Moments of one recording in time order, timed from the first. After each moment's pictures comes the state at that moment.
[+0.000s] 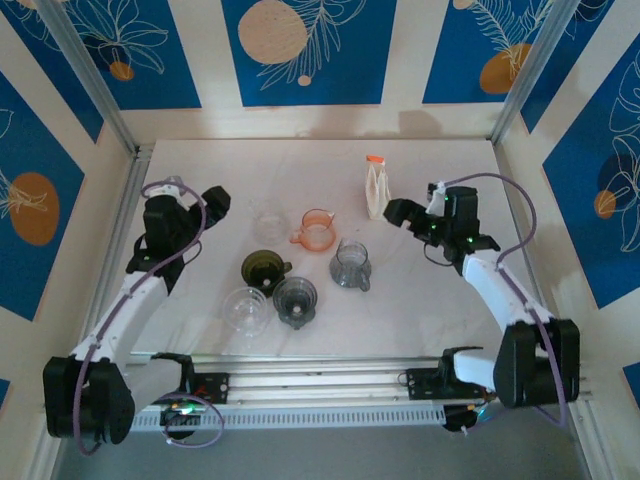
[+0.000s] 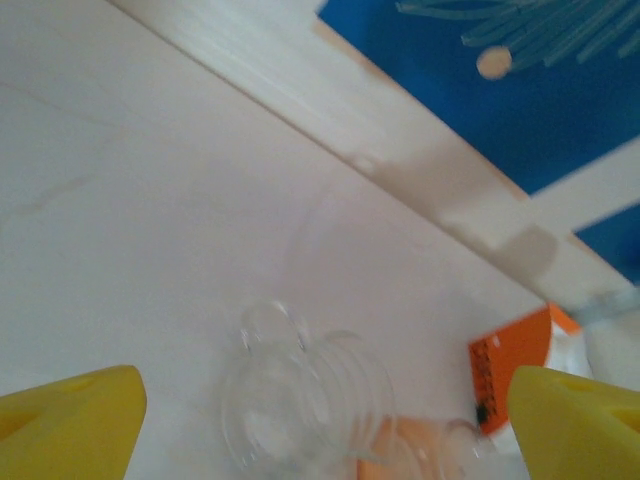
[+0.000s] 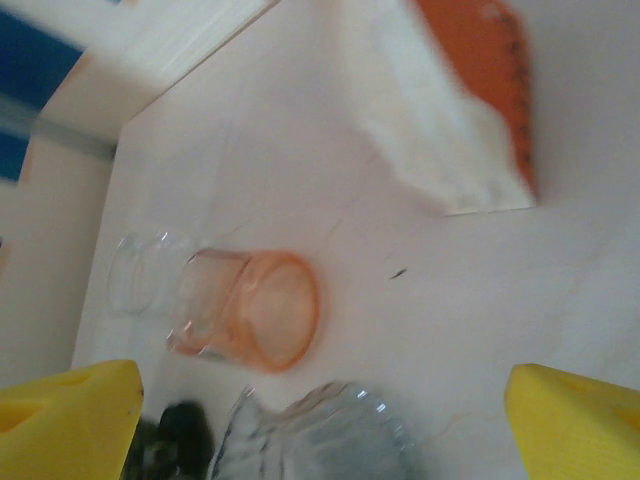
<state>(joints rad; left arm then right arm) -0.12 1.08 0.73 -0.02 0.15 -0.68 0.11 1.18 0.77 -0.19 -0.45 0.56</state>
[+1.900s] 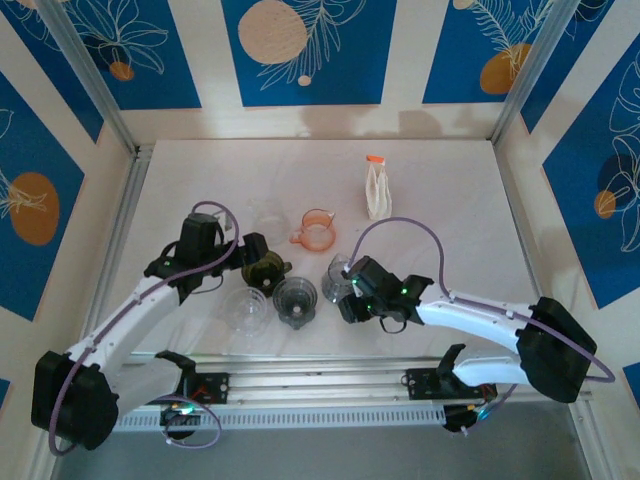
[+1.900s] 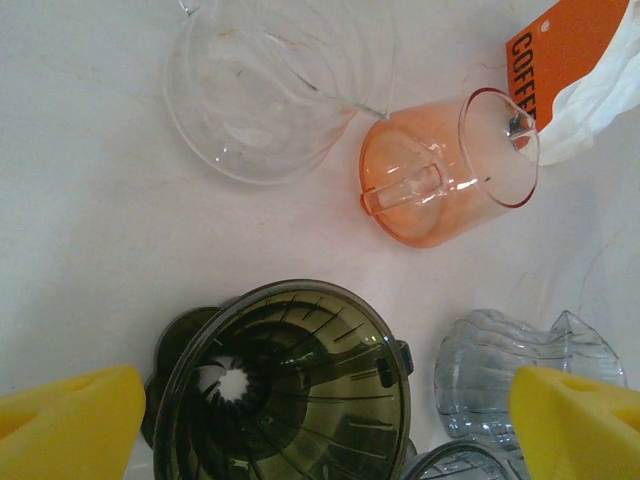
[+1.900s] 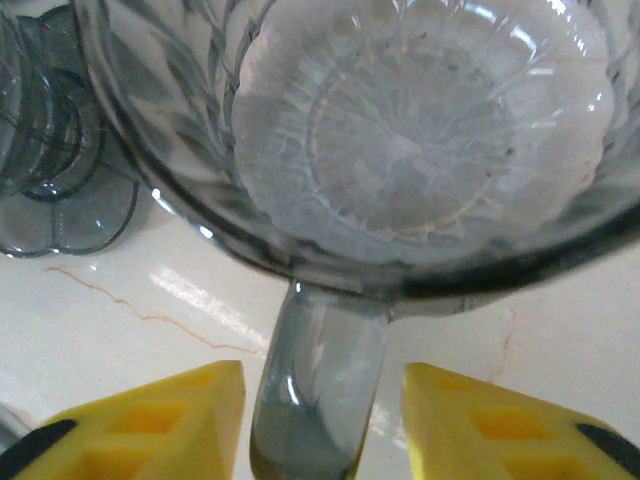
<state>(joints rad) -0.36 1.06 0.72 -0.39 0.21 -0.62 0.90 1.21 0.61 -0.47 0.02 0.43</state>
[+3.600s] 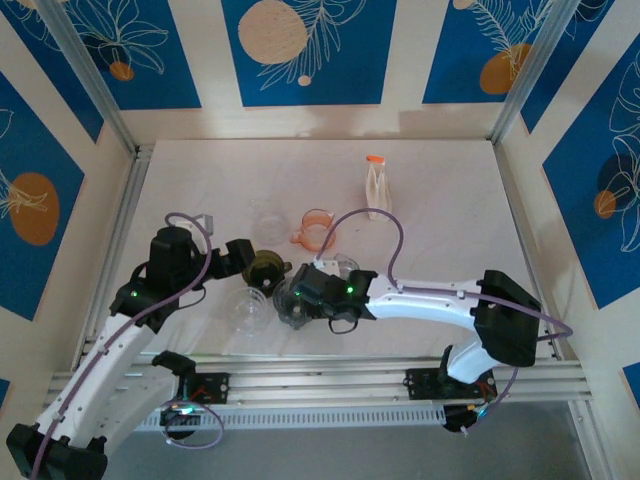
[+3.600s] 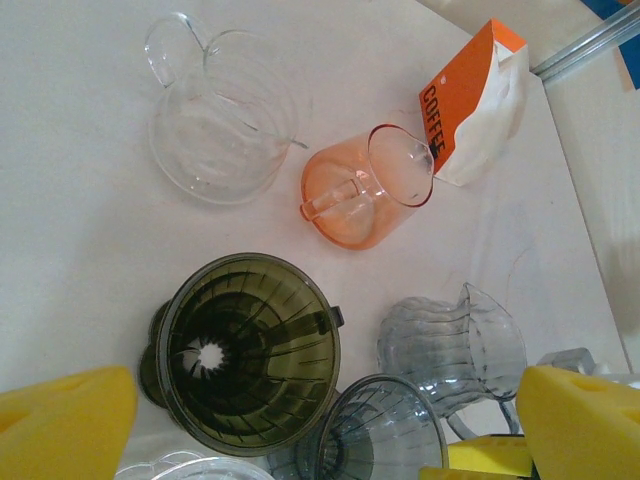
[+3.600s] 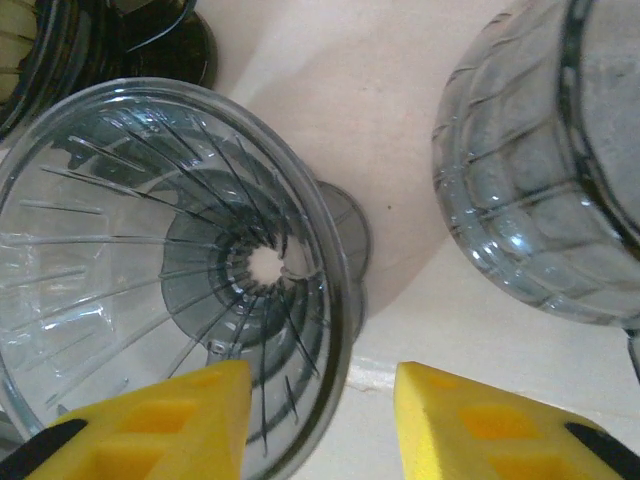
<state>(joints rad) -0.36 0.75 0.74 -0.57 0.21 -0.60 1.16 1.53 1.00 -0.60 0.22 1.04</state>
